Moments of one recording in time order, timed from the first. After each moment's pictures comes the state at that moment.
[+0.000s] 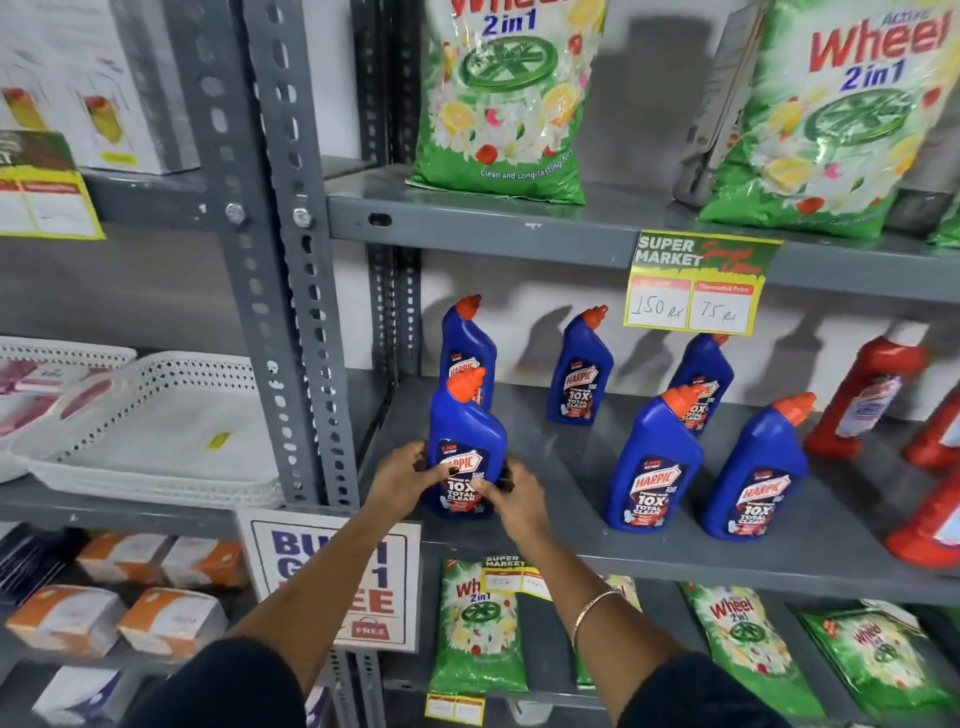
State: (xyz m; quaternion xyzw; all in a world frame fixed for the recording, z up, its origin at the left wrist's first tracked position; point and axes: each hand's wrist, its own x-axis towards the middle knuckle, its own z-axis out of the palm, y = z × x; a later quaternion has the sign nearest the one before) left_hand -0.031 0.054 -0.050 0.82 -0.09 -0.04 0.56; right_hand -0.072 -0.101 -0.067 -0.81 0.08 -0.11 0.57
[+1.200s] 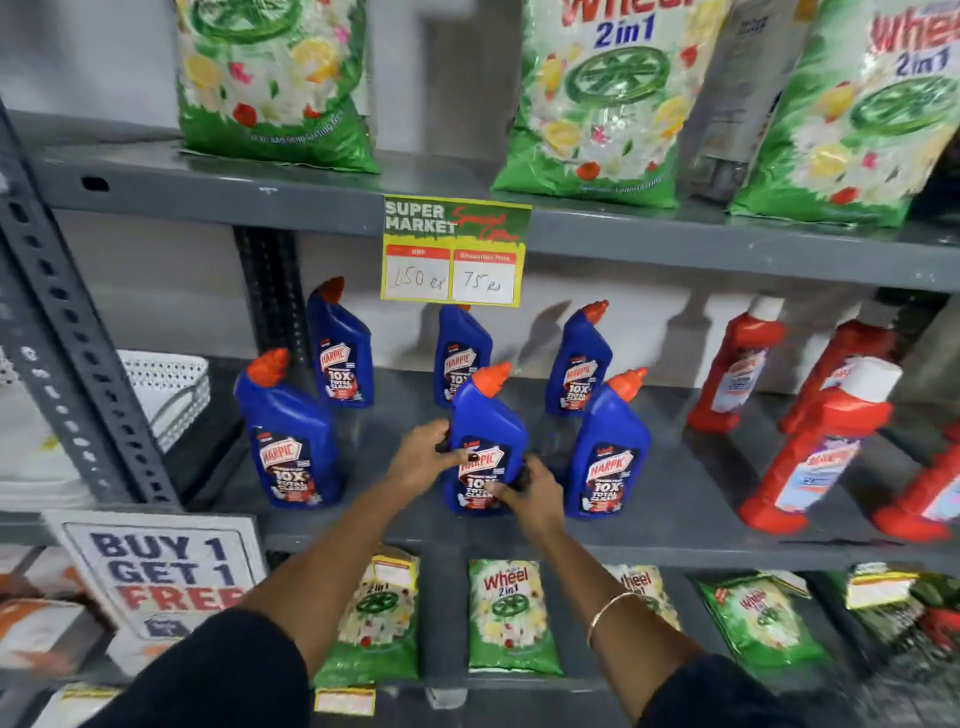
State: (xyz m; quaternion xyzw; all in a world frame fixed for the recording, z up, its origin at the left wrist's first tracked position) left_hand -0.062 -0.143 -0.026 0.84 -0.18 -0.07 0.50; right_hand -0.112 -0.300 -0.081 -0.83 0.14 -0.13 0.53
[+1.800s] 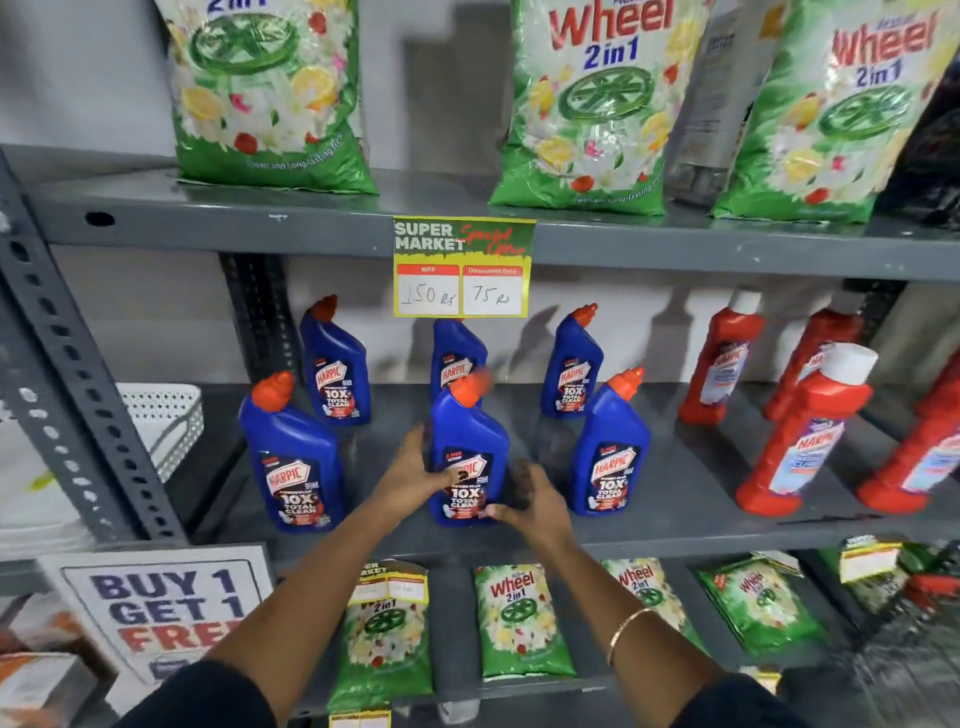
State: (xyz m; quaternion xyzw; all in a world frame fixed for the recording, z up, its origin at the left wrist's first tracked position) left_hand -0.064 -0.120 -0.030 0.81 -0.16 -0.11 0.56; right_hand -0.128 -0.288 -0.077 -0.81 0.12 -0.10 0.56
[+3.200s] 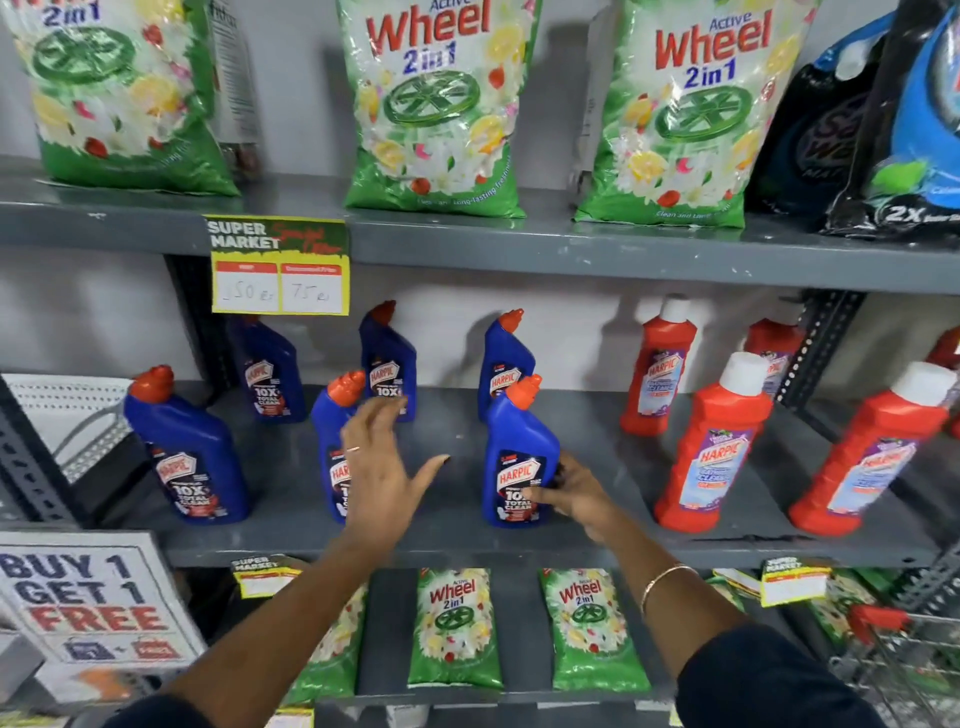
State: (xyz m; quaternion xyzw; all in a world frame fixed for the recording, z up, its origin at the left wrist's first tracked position) left_hand -0.145 -0.235 -0.007 0.83 -0.16 0.30 0.43; right_hand -0.157 -0.471 -0.052 -0.77 0.08 -0.03 0.63
